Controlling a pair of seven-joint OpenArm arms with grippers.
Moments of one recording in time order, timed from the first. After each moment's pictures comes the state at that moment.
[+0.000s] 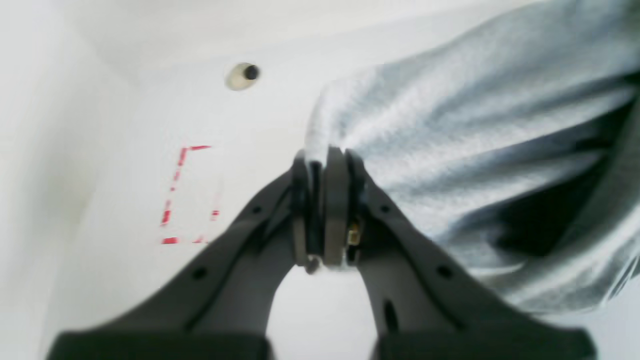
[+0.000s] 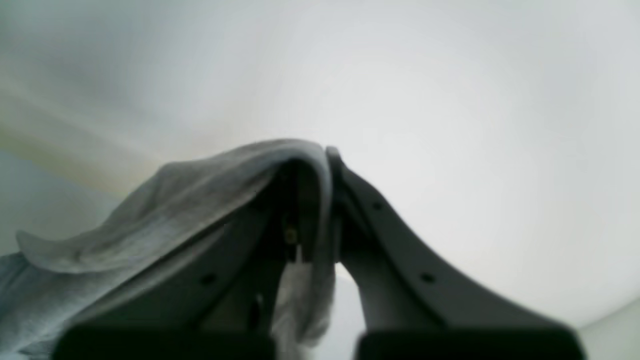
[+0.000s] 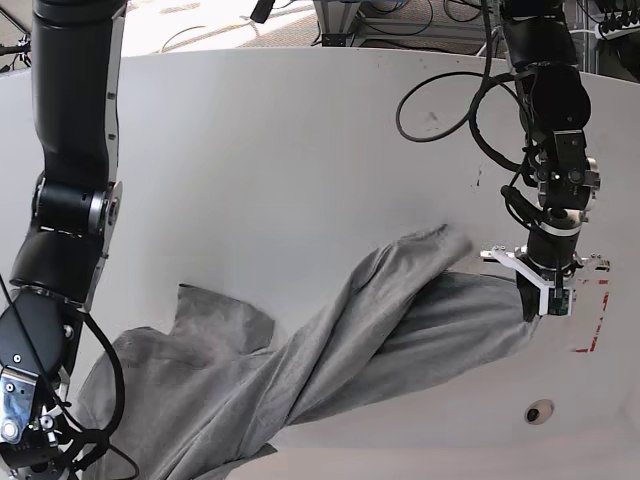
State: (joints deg) left arm -4.1 -12.4 -10.2 107.4 -2.5 -10.6 37.8; right arm 60.2 20.1 0.5 78.1 -1.1 27.4 -45.9
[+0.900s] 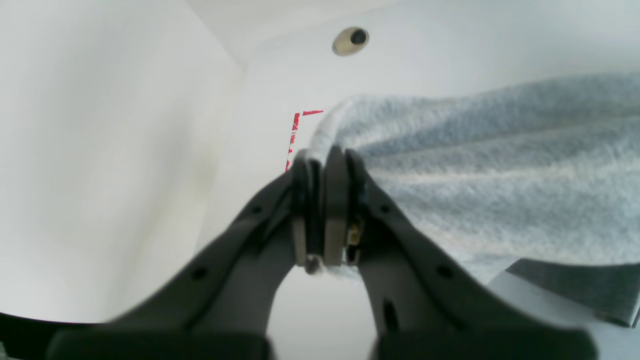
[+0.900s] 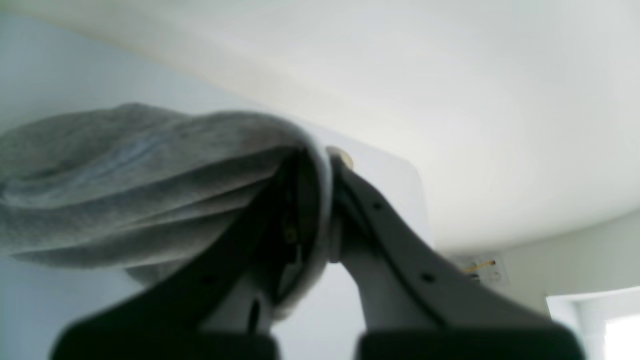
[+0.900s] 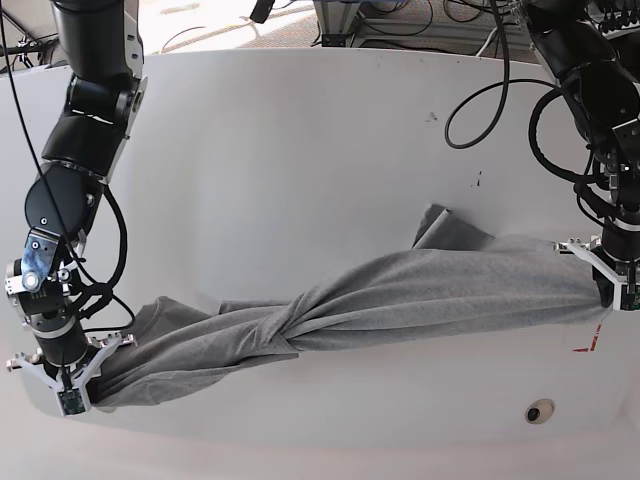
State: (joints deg) left arm -4.6 -17.7 -27.1 112.9 -3.1 -22.3 51.7; right arm 27.4 20.5 14.2 93.4 -0.6 27.7 -46.2
